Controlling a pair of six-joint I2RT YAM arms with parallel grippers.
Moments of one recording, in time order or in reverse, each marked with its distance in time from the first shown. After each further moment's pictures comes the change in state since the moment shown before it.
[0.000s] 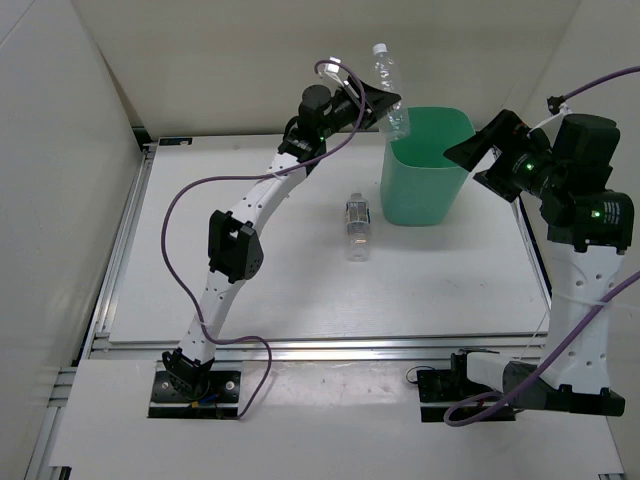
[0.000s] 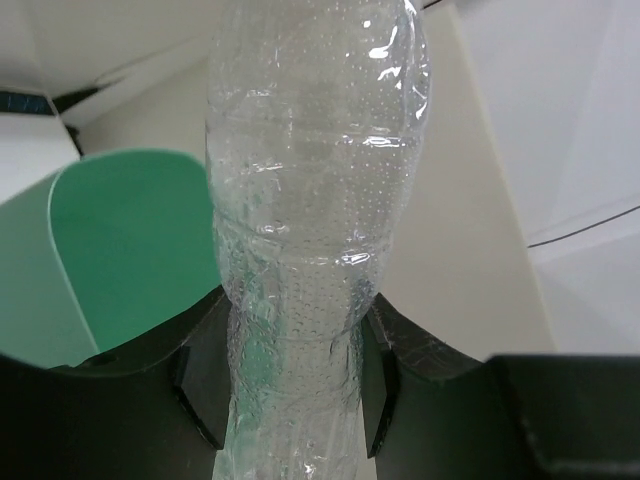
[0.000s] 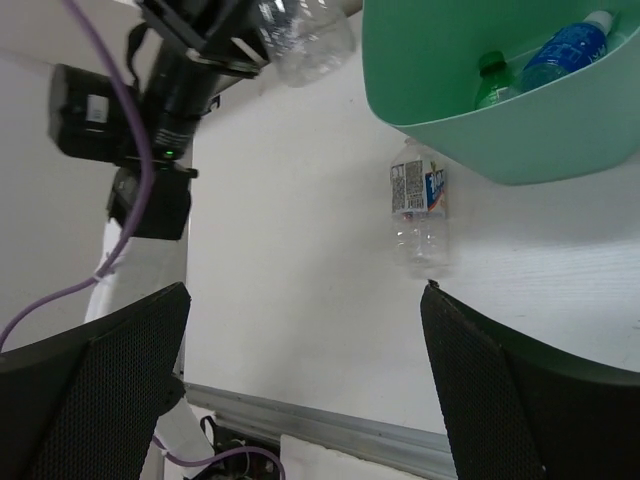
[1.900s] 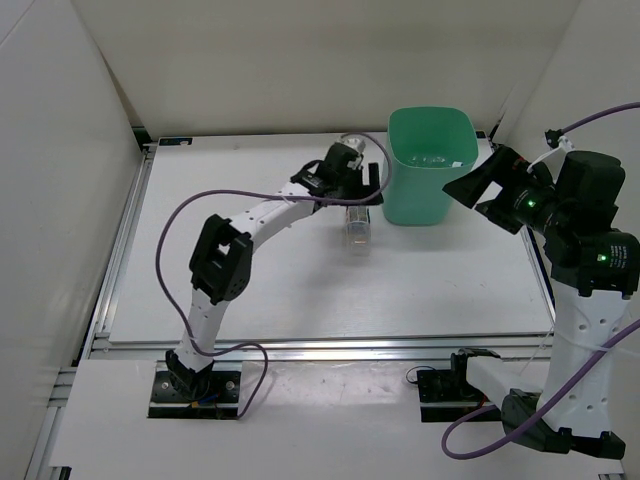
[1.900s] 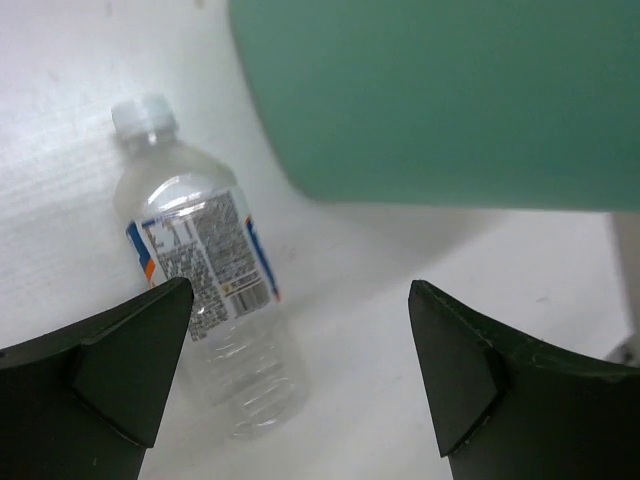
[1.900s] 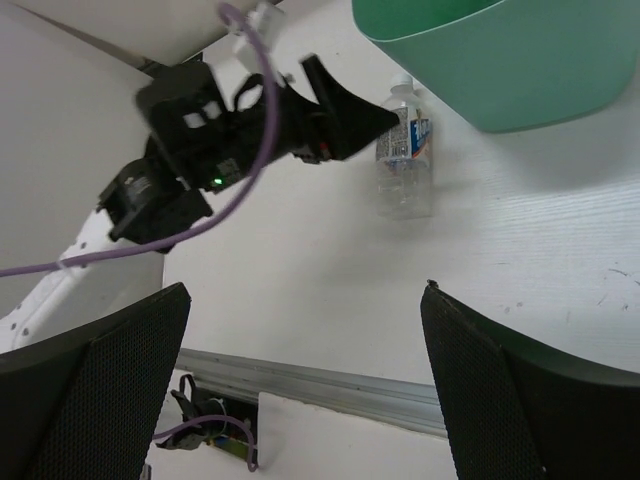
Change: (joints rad) left arm -0.137 -0.351 -0.692 -0.431 -0.299 0.667; right arm -0.013 -0.188 -0.129 -0.091 -0.019 -0.061
